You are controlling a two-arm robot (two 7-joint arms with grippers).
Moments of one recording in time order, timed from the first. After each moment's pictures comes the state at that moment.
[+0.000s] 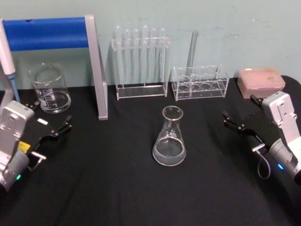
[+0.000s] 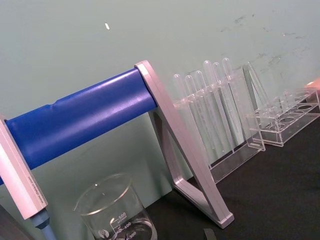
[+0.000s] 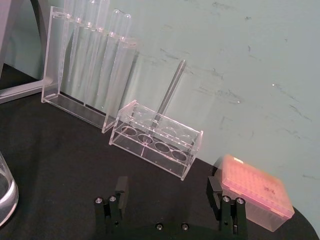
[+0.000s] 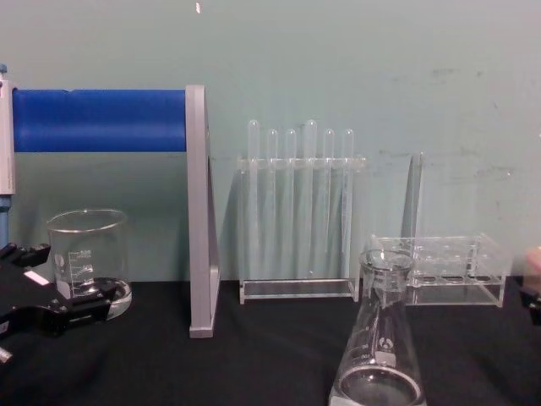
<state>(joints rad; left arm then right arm) -0.20 0.60 0.45 -1.41 -0.25 -0.12 0.03 0.20 0.60 -0.45 -1.41 0.25 -0.12 -0.03</state>
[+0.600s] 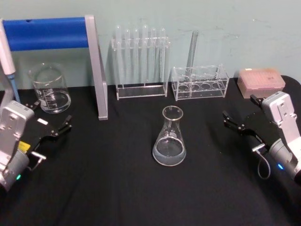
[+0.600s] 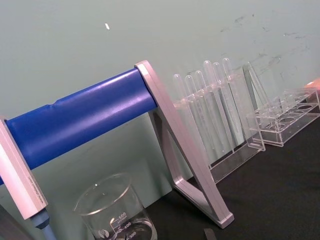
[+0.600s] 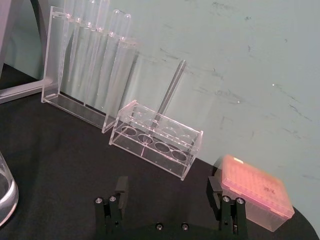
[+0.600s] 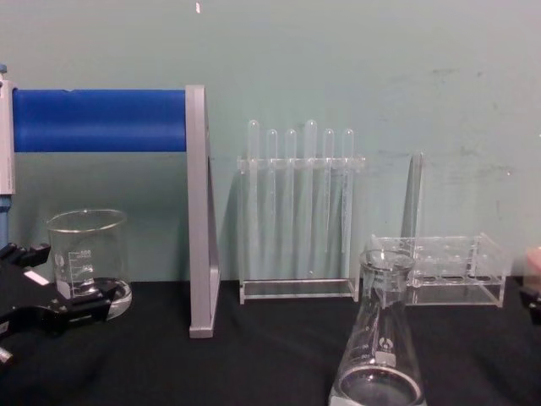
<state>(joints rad) -0.20 0.60 0.45 -1.41 -0.25 -0.12 0.03 0.20 0.60 -0.45 -1.41 0.25 -0.12 -0.03</state>
